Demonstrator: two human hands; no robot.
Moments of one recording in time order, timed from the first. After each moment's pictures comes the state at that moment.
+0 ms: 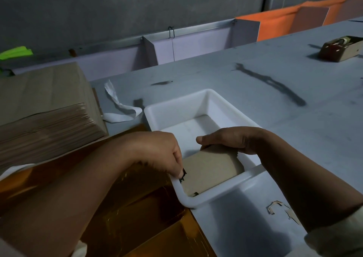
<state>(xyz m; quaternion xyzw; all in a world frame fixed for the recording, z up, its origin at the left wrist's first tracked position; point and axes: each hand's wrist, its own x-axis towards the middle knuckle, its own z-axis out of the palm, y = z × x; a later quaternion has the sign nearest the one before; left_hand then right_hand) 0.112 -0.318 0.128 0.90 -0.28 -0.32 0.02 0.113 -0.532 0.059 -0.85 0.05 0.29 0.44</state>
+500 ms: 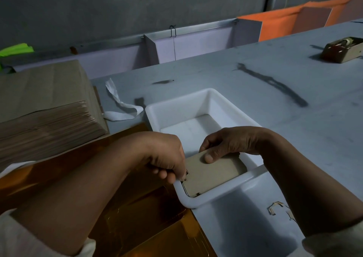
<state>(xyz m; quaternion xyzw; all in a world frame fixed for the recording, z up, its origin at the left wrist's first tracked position) 0.113 -0.328 0.124 0.89 -0.17 -0.42 0.10 0.114 -0.542 0.058 -0.82 -0.09 0.33 0.45</state>
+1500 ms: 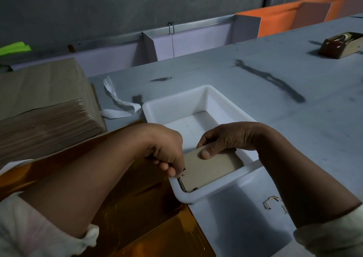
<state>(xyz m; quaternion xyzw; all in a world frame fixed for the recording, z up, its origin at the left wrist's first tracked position) 0.114 -0.342 0.126 0.90 -0.16 -0.41 0.03 0.116 -0.545 0.054 -0.81 -0.07 0.34 0.48</state>
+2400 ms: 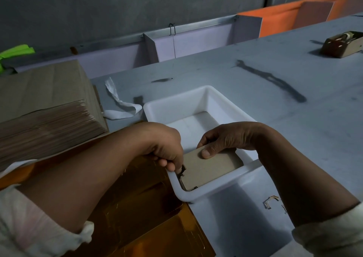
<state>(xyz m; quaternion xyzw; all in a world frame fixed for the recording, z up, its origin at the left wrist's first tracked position) 0.116 -0.344 0.127 0.91 -0.14 -0.39 0.02 0.117 -0.545 0.053 -0.81 -0.08 0.33 0.47</state>
